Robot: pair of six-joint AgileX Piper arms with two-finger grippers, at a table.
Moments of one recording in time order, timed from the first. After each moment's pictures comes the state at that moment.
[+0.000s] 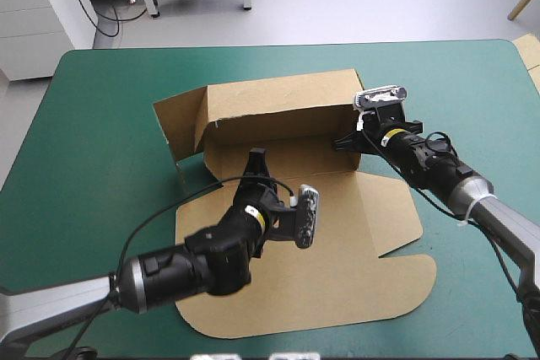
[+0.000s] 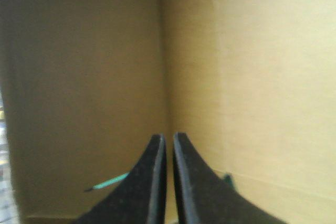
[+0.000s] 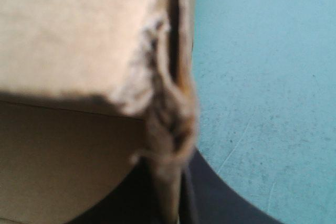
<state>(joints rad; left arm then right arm) -1.19 1.43 -1.14 0.85 0.90 0.16 0.33 1.52 -1.02 0.08 0.12 -0.04</state>
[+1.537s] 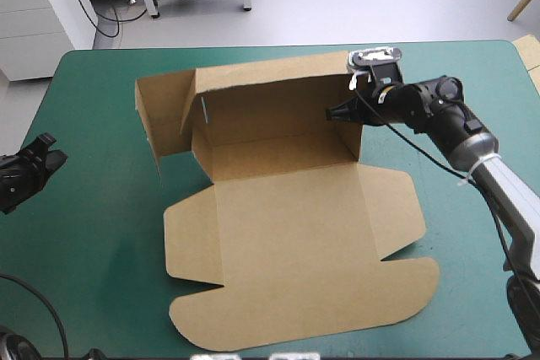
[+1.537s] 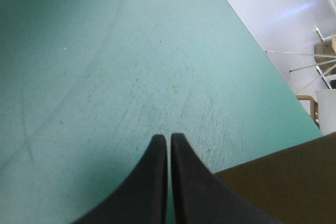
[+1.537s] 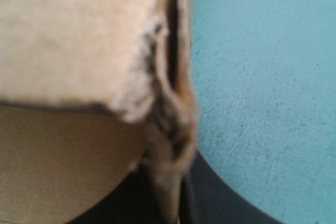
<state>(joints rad) 0.71 1.23 -0.88 -1.08 0.89 0.49 0.33 1.61 -1.51 0.07 0.76 0.03</state>
